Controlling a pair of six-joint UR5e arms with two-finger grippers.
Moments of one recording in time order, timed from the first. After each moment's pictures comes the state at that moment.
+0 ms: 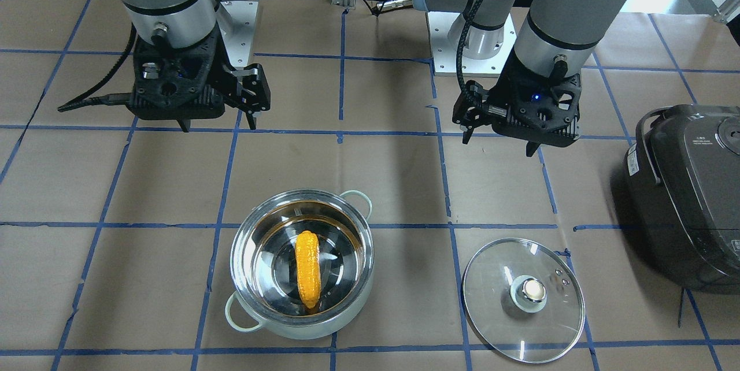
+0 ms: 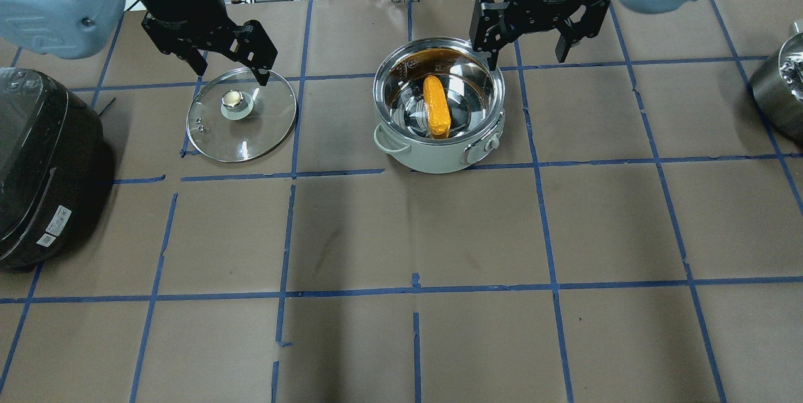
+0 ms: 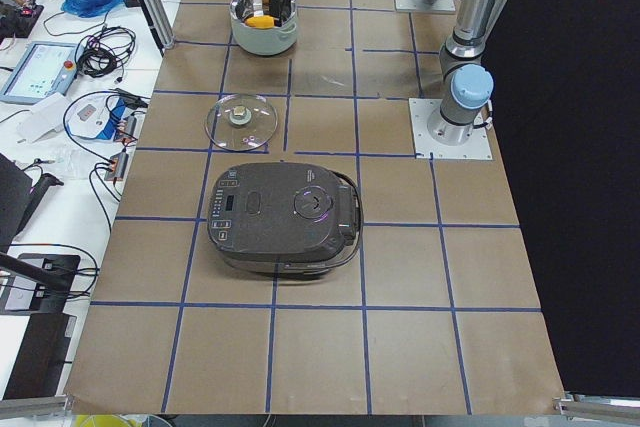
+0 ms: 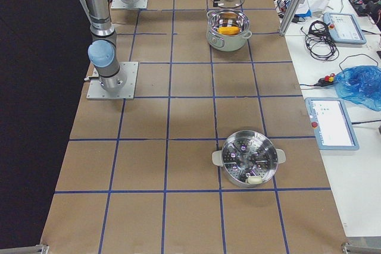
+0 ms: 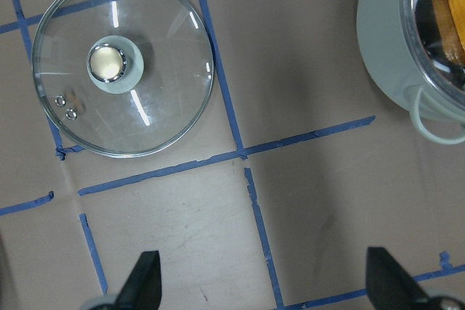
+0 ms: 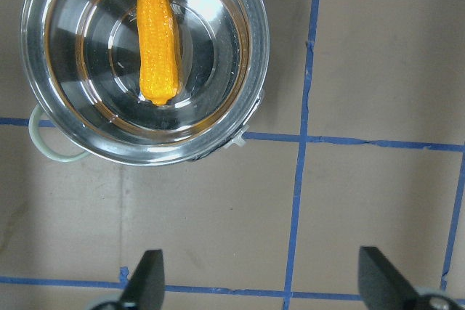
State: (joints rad) left arm -1.59 -1.70 -1.47 -1.51 1.57 0.21; right arm 1.71 -1.42 1.37 -1.52 -1.57 0.08
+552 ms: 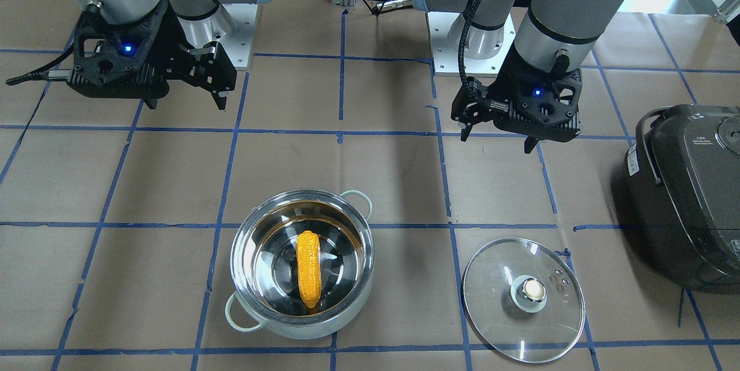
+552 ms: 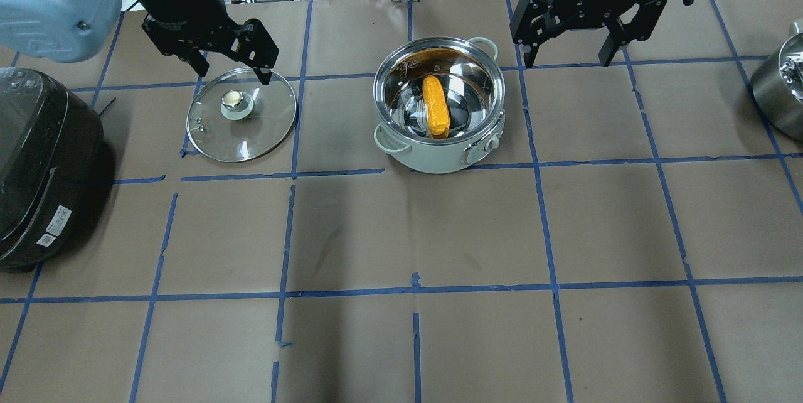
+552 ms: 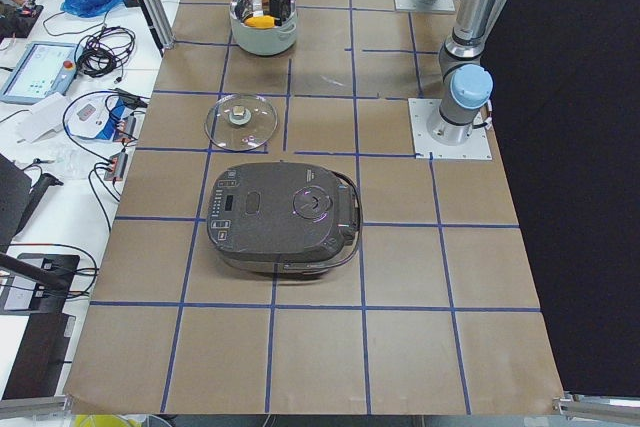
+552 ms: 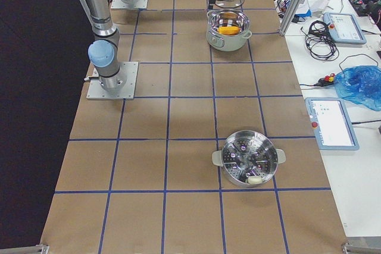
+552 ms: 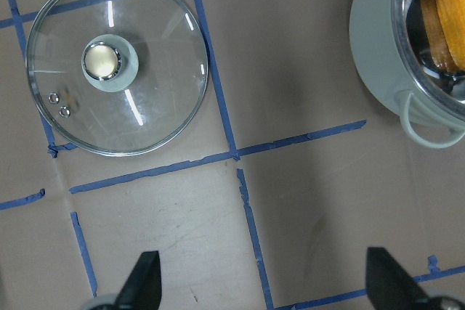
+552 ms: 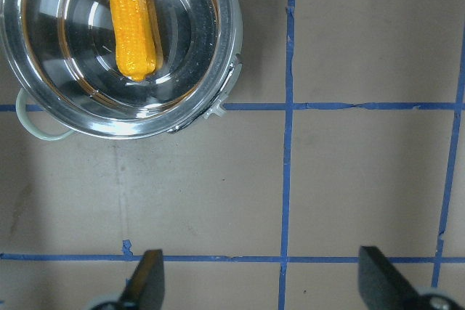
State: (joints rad) left arm -1.59 -1.68 -1.48 -1.51 1.56 0.18; right arm 1.63 -1.46 1.37 -1.44 -1.54 0.07
